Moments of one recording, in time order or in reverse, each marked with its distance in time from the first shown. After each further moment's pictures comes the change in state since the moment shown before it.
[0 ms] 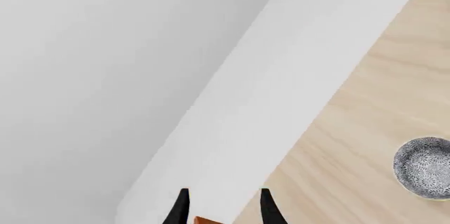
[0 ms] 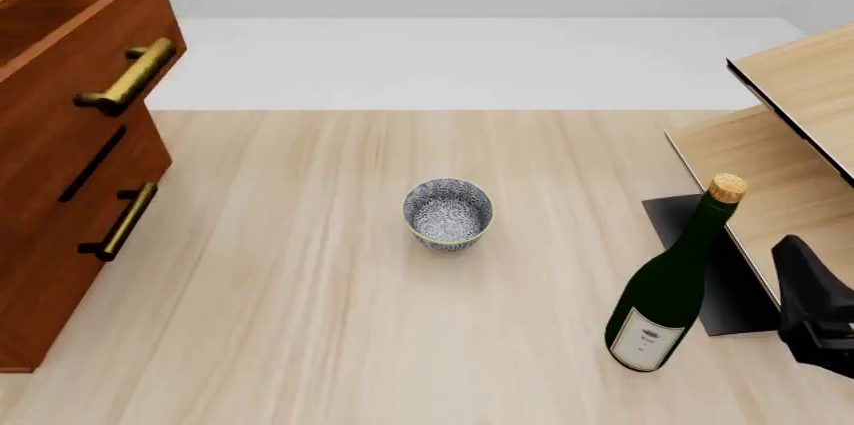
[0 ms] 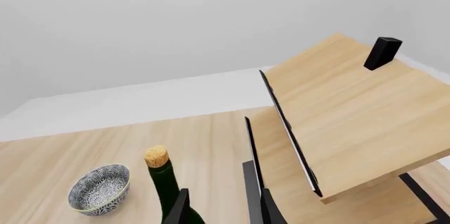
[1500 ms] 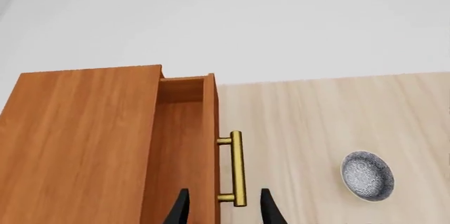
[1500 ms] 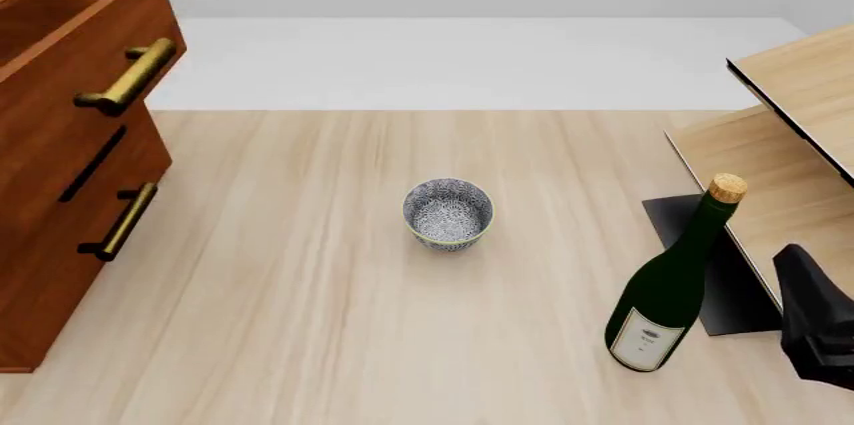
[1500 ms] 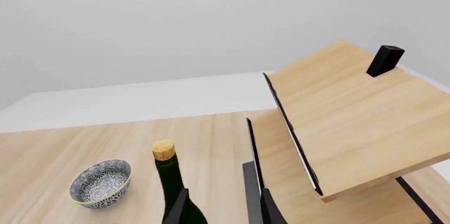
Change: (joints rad) left arm 0.353 -0.136 -0.029 0.466 -0.738; right arm 0.019 -0.094 -0.003 0.082 -0.041
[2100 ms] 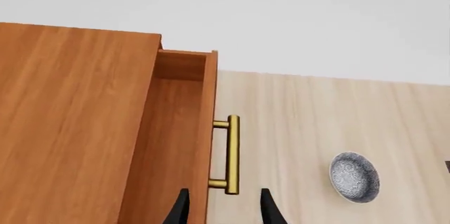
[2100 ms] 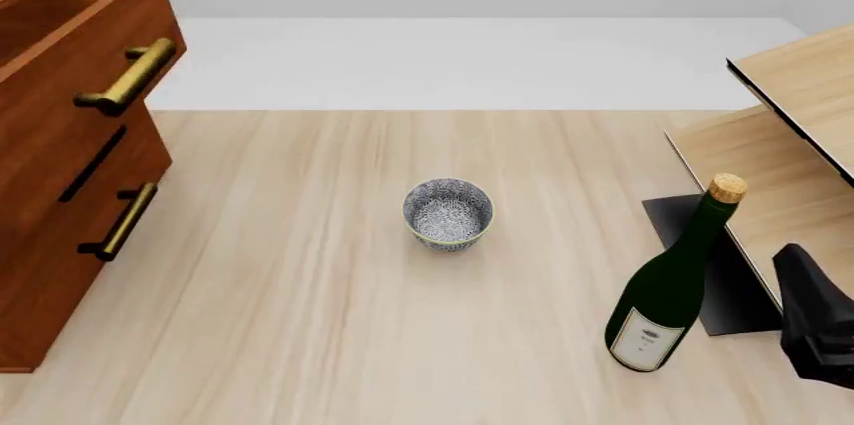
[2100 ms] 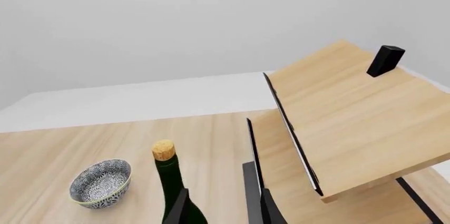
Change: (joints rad) left arm 0.007 -0.077 0.190 -0.080 -0.135; right arm 0.000 0.007 0.000 -0.007 0.000
